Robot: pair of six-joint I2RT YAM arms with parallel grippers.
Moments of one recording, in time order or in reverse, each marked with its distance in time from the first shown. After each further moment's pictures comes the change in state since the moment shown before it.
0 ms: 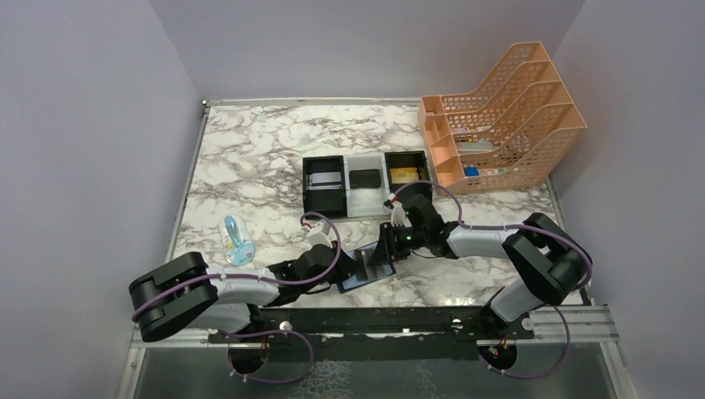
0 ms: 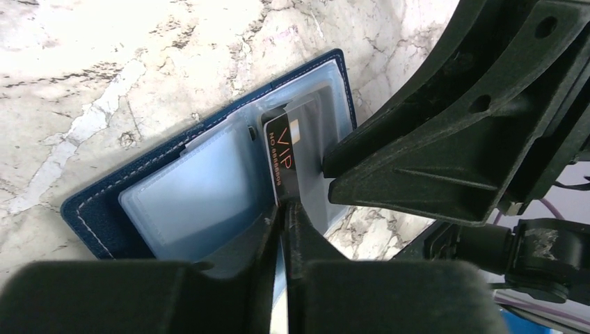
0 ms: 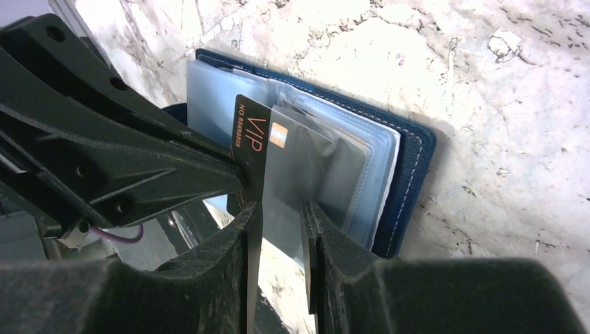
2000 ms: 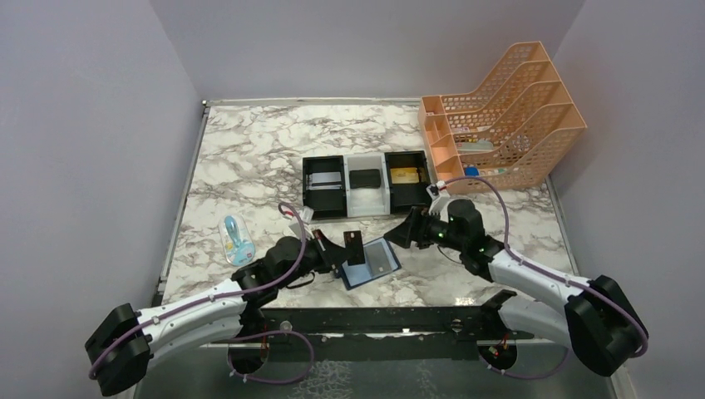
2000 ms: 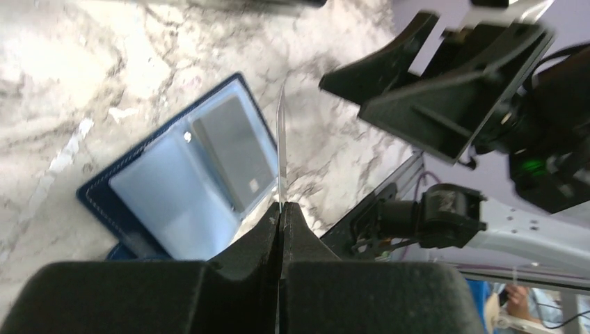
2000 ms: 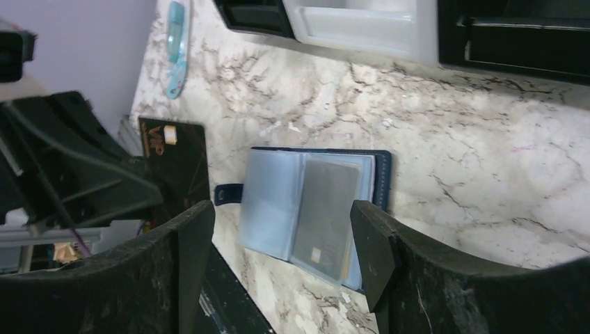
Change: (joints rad) left arm 0.094 -0.497 0.008 -0.300 0.109 0.121; right arm -0.141 -0.467 -0.195 0.086 0.175 0.079
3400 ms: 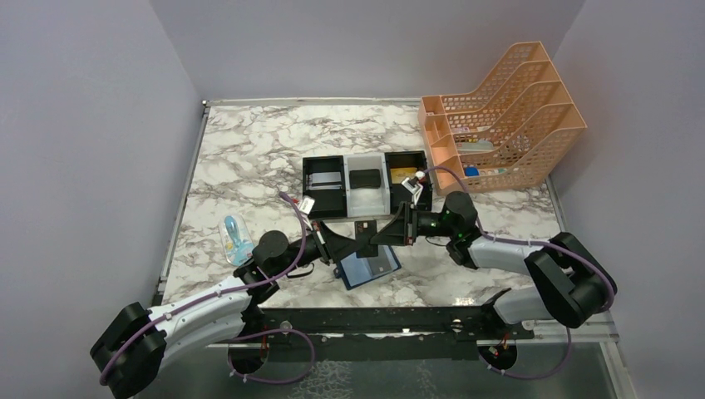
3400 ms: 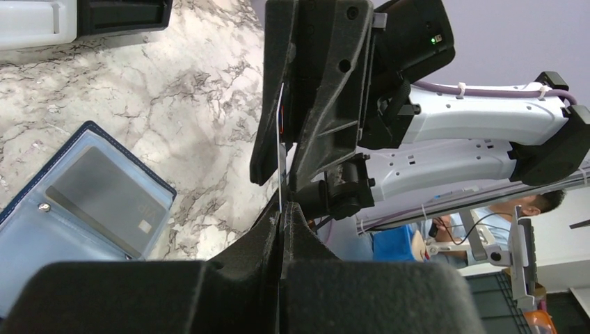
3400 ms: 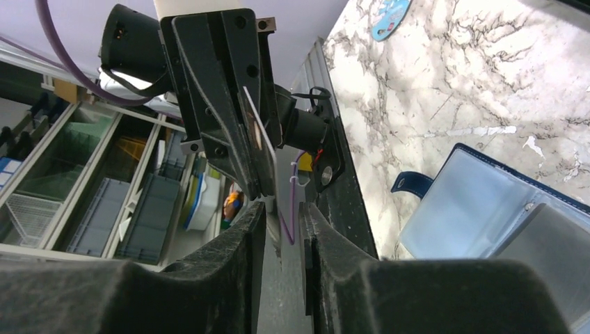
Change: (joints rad) left arm 0.159 0.075 -0.028 0.446 0.377 0.013; right arm 0.003 0.283 0.022 0.674 -0.560 0.347
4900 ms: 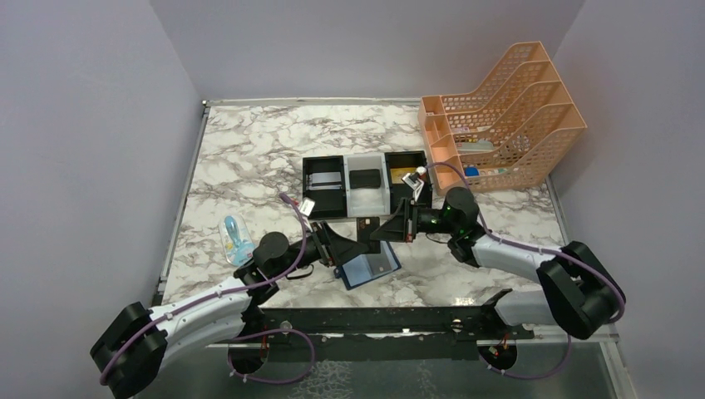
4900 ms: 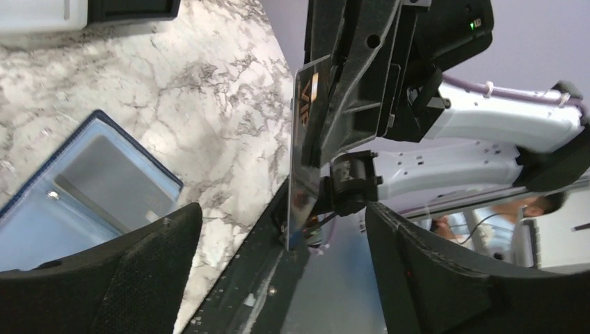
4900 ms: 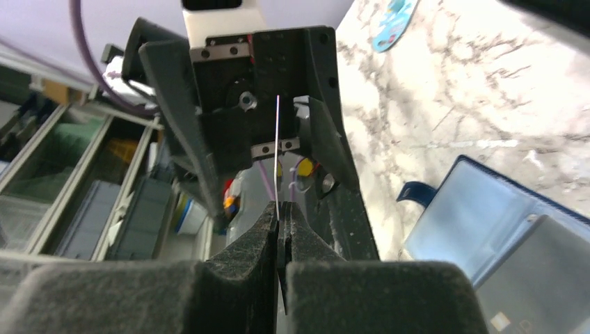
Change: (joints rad) left arm 0.000 0.006 -0.017 0.014 0.001 -0.014; right arm 0.002 -0.033 0.039 -0.060 -0.003 0.016
